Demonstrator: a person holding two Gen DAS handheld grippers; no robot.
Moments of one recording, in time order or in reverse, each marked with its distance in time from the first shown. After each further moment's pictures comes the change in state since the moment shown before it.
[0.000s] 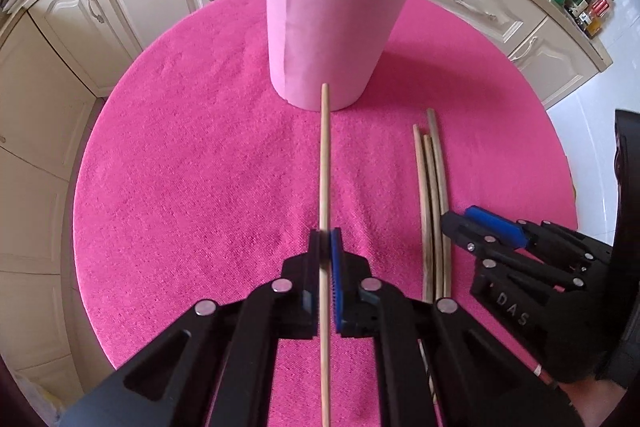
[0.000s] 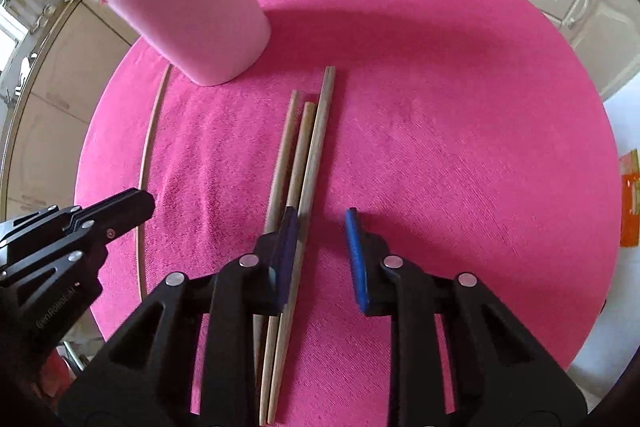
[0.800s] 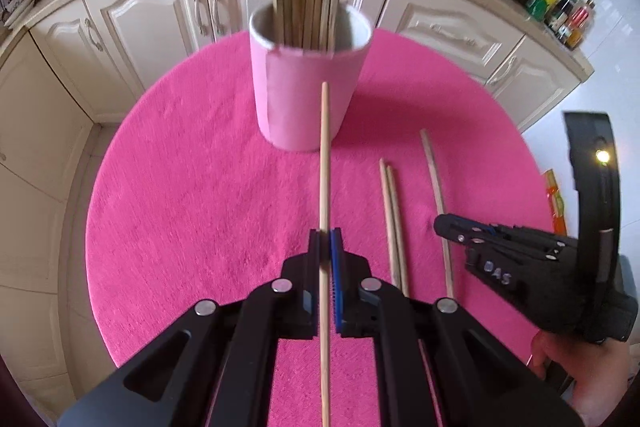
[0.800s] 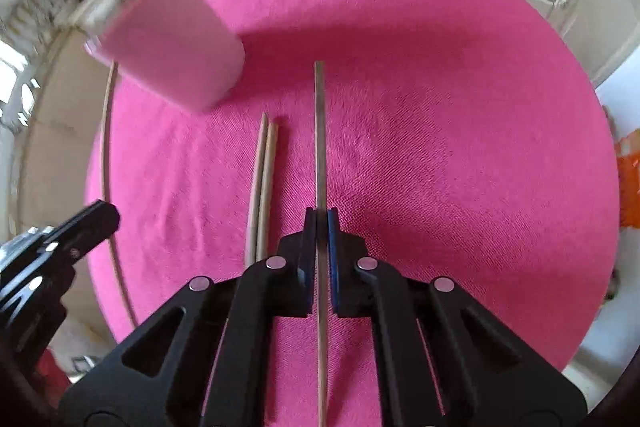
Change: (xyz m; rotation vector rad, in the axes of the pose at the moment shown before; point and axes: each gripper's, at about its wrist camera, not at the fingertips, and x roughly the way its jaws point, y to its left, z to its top) left arm -0.039 -0.017 0.002 0.020 -0.122 -0.031; right arm -0.010 -0.031 0.016 0.092 -0.018 0.070
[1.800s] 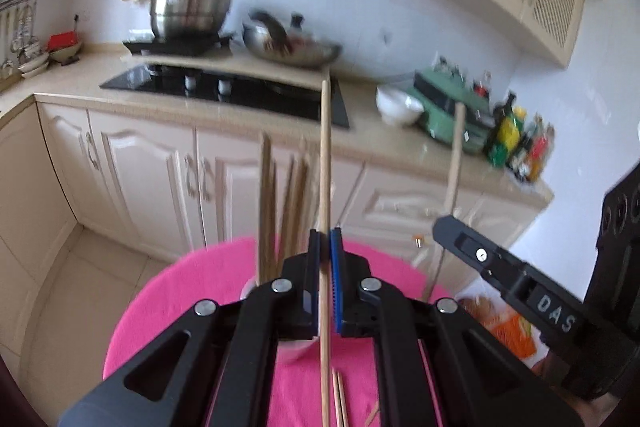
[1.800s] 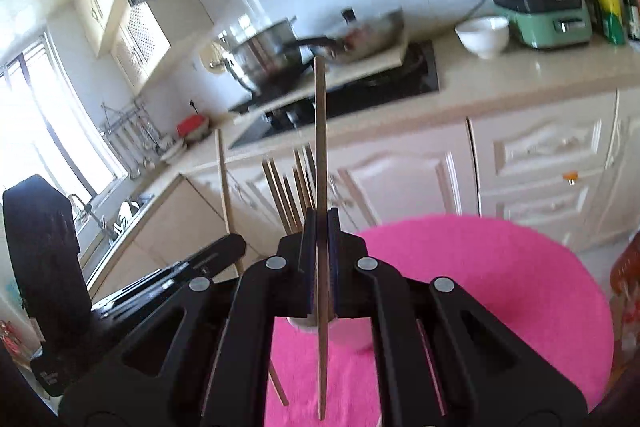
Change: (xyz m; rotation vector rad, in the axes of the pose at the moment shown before) left arm -0.104 -0.008 0.114 -0.056 -0.545 -0.095; right arm -0.150 0.059 0.085 -0.088 -0.661 0.322
